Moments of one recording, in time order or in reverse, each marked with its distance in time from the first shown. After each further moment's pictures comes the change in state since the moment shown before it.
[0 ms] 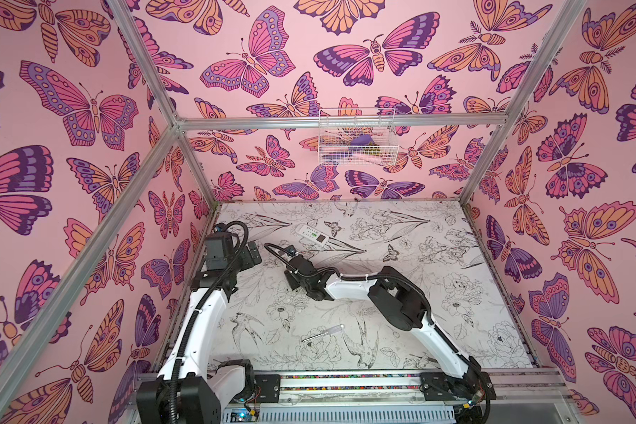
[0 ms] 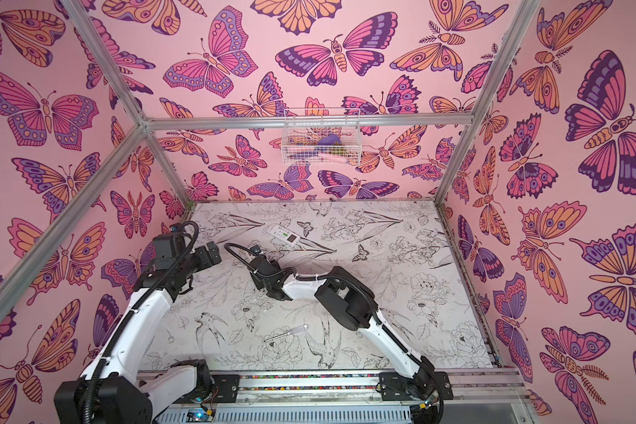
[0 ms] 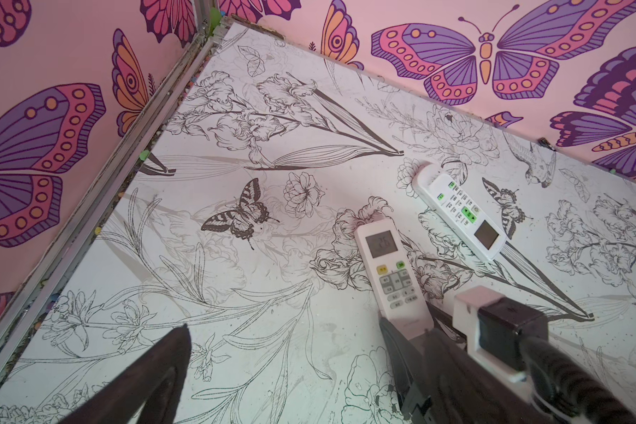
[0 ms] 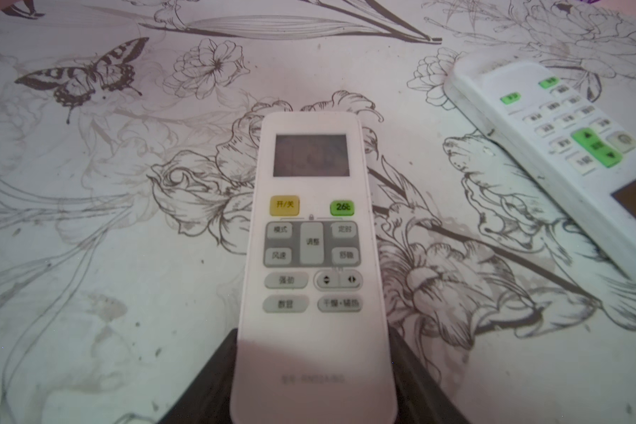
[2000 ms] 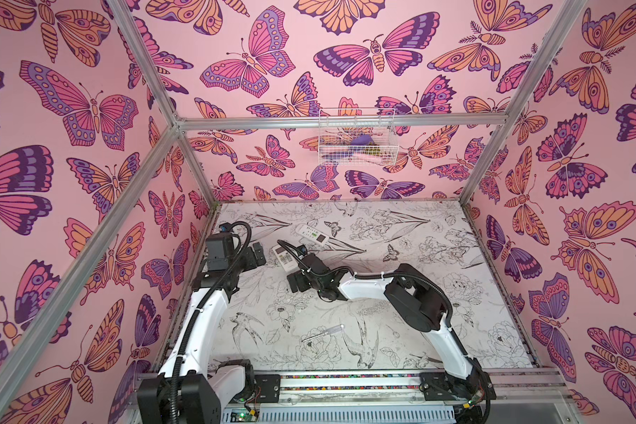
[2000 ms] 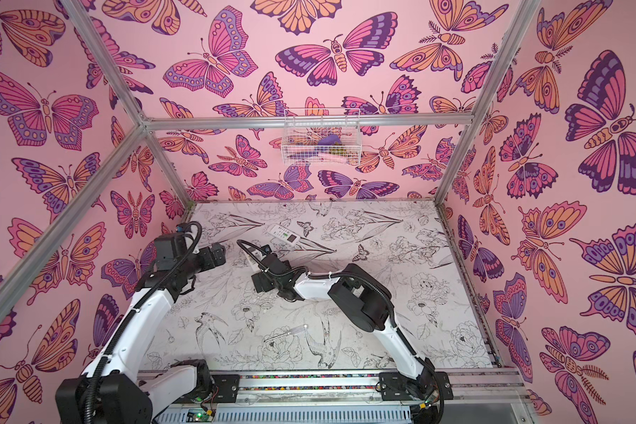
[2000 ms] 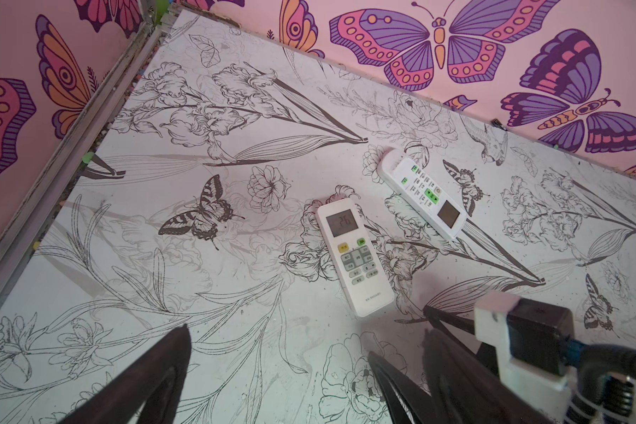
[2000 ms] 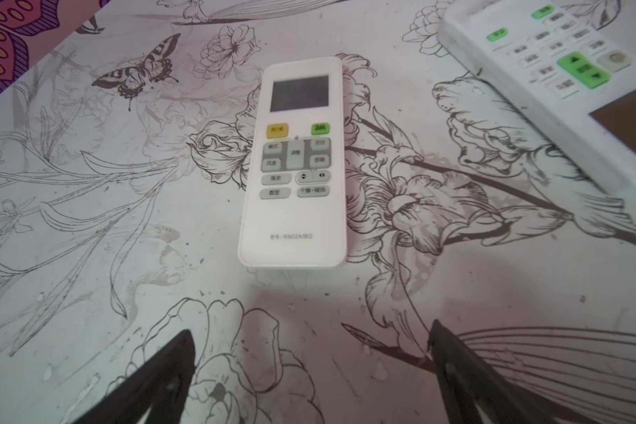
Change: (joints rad) left arm 0.000 0.008 -0.019 0.032 0.104 0.014; right arm -0.022 -0.130 -0.149 -0.001 -0.145 0.116
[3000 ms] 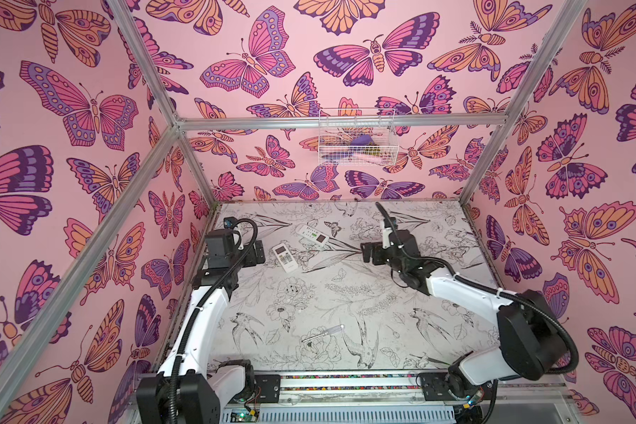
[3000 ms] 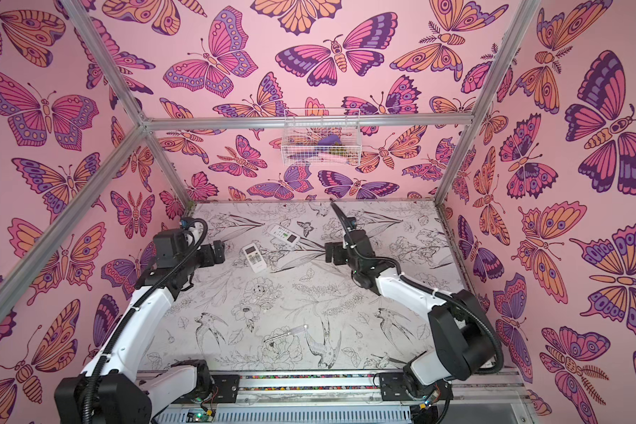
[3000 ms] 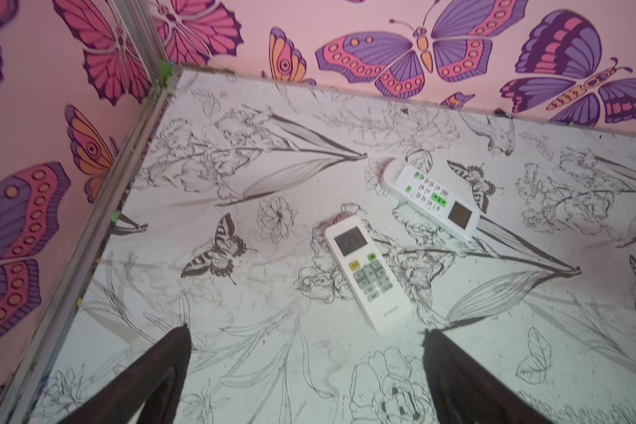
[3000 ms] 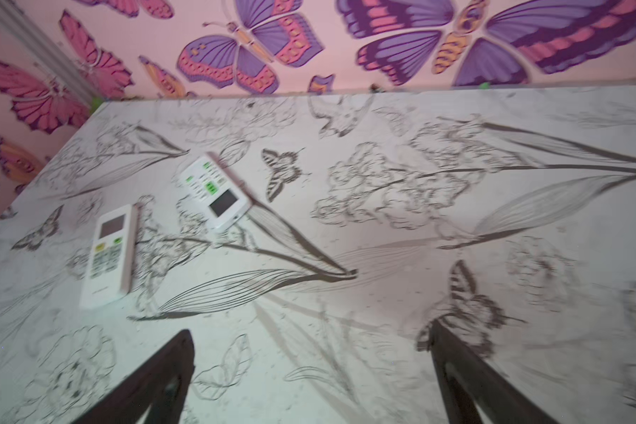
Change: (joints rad) left arm -0.016 0.010 0.023 0.026 -0.011 0.151; right arm -0.392 -0.738 -0.586 -0.009 -0.050 -0.032
